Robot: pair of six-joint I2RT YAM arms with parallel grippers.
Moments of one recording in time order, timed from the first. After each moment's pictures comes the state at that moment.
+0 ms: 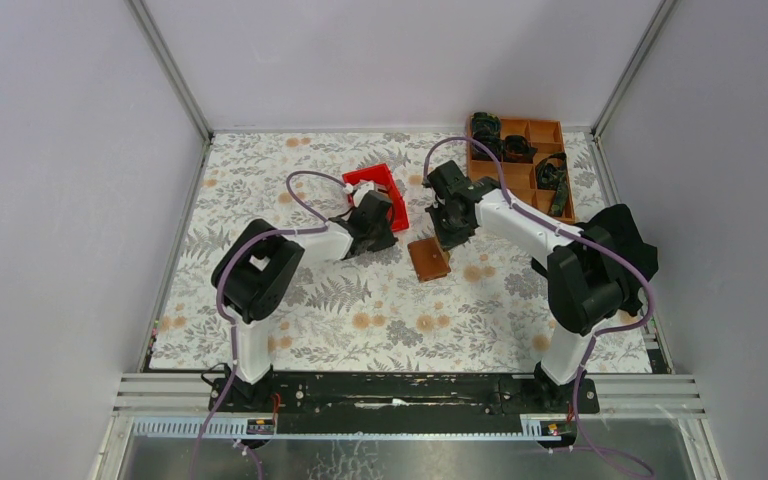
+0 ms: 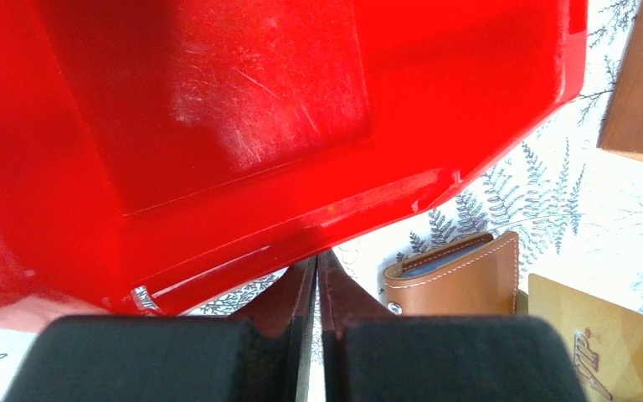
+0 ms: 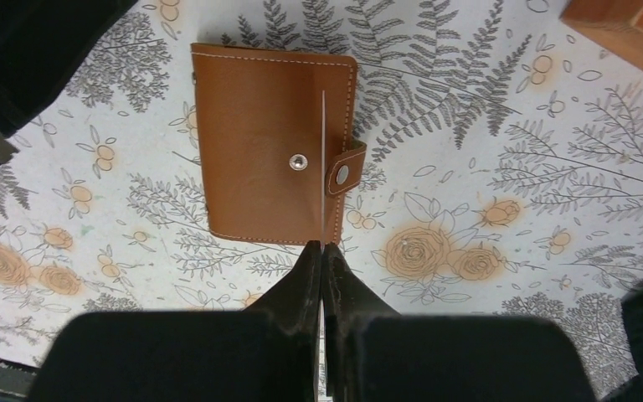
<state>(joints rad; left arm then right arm) -0.60 1.94 1.11 0.01 -0.11 -0.84 0.56 1.79 1.37 -0.78 0.02 0.20</state>
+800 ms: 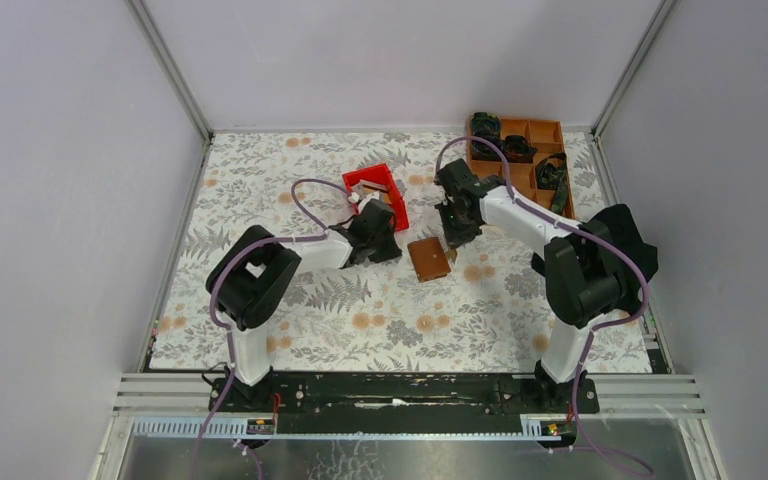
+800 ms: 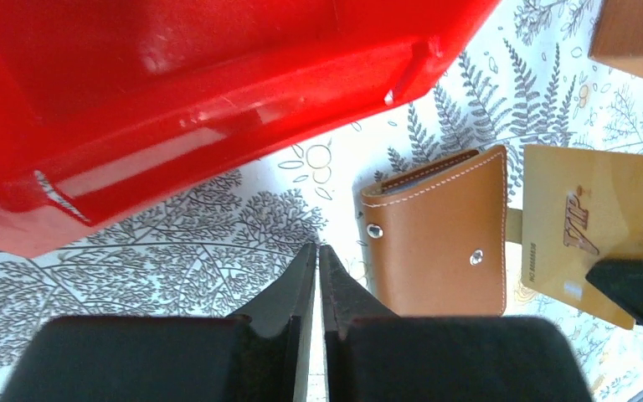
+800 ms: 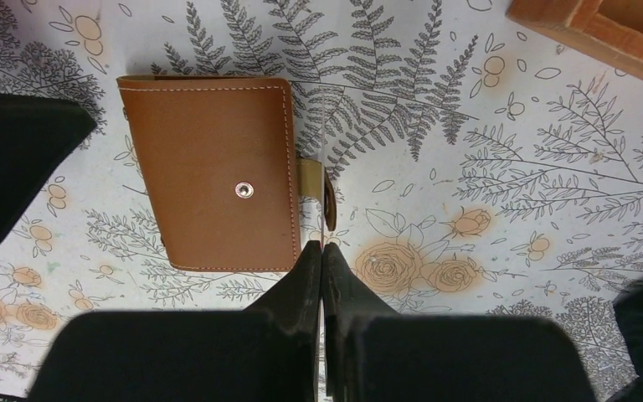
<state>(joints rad) -0.64 1.89 1.04 0.01 -0.02 -0.86 0.49 1.83 1.36 -0.76 0.04 0.22</state>
